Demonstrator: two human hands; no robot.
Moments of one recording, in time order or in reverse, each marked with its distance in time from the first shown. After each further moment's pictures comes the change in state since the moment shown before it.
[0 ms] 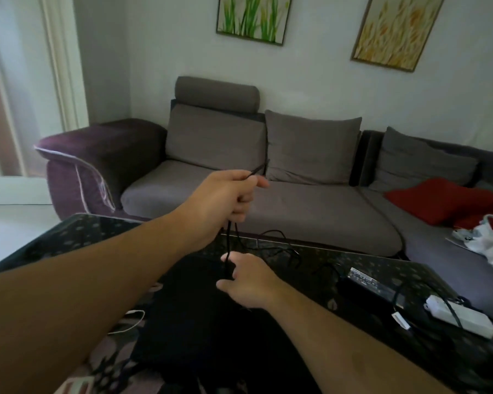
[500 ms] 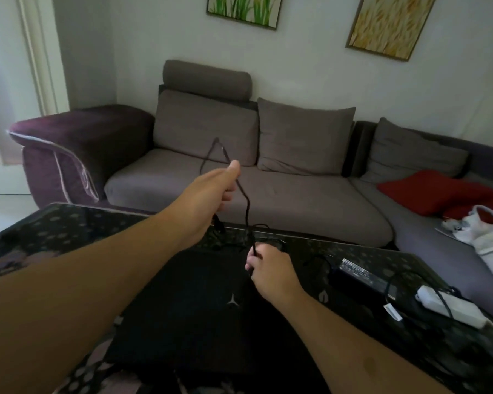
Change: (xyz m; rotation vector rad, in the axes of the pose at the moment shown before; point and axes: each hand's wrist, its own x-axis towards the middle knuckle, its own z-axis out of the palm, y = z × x) left_hand 0.023 -0.037 0.004 0.007 0.188 -0.095; right_hand 0.008 0.066 -0.004 0.095 0.270 0.106
